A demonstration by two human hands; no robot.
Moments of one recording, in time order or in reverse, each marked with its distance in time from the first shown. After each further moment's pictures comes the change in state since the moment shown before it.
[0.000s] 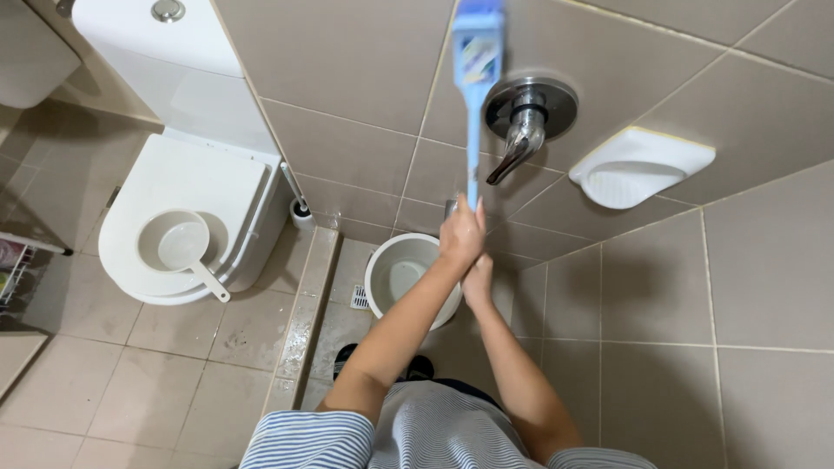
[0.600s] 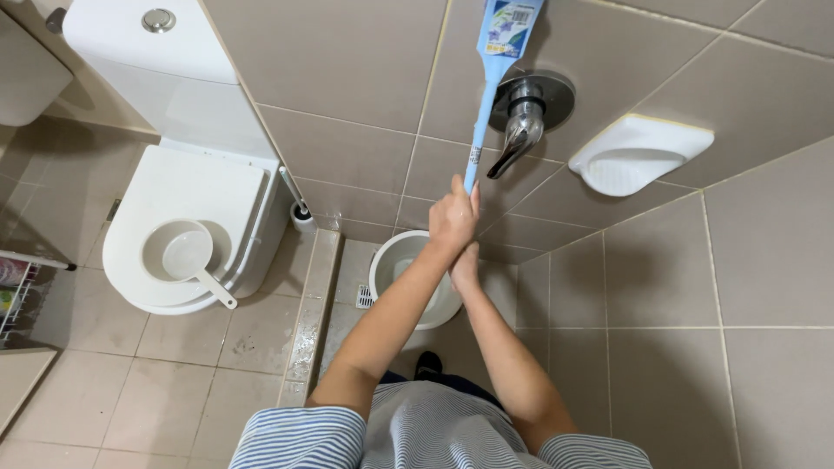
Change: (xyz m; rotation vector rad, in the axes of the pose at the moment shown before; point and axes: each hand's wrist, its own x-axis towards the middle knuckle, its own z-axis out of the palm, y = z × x) left_hand 0.017 0.000 -0.033 0.159 -0.010 0.161; right_hand 0.007 -0.016 0.043 -0.004 0.084 0.356
